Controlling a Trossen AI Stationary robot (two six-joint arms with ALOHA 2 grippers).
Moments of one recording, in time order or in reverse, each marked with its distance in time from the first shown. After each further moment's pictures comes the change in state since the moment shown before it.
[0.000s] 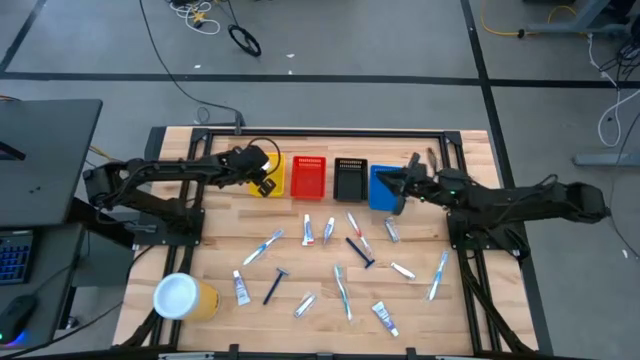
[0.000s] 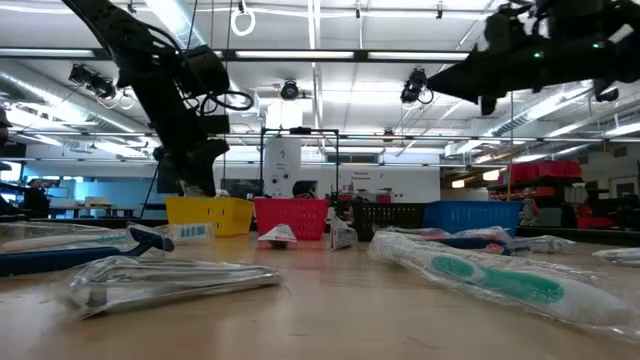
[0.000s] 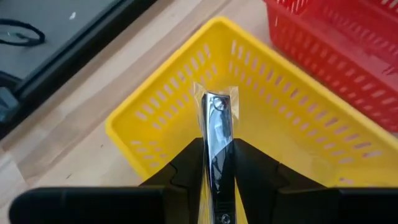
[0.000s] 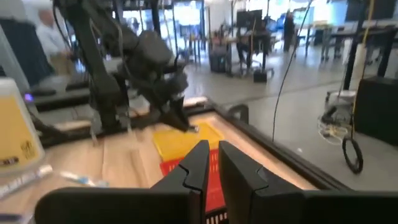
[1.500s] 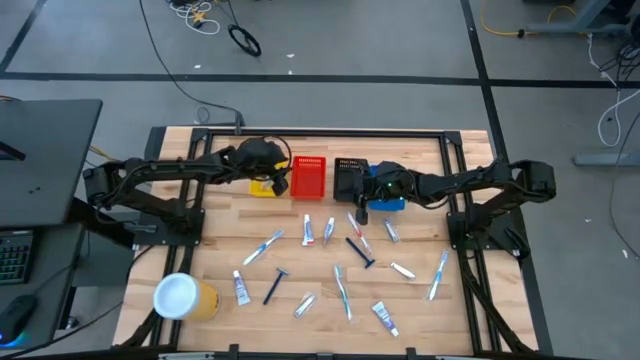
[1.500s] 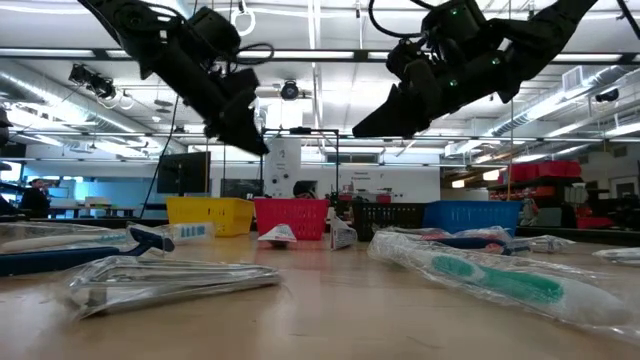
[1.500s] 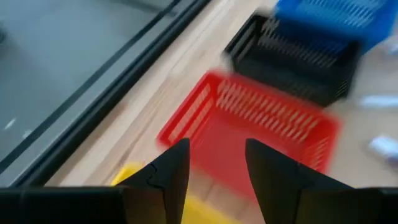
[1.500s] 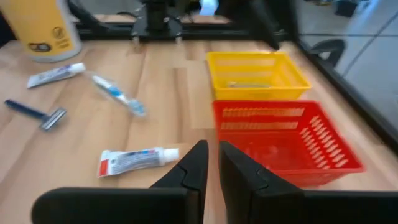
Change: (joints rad) left arm -0.070 -0.005 0.095 0.263 0.208 0.169; right arm -0.010 0.585 0.375 -0.164 -0.284 -0.156
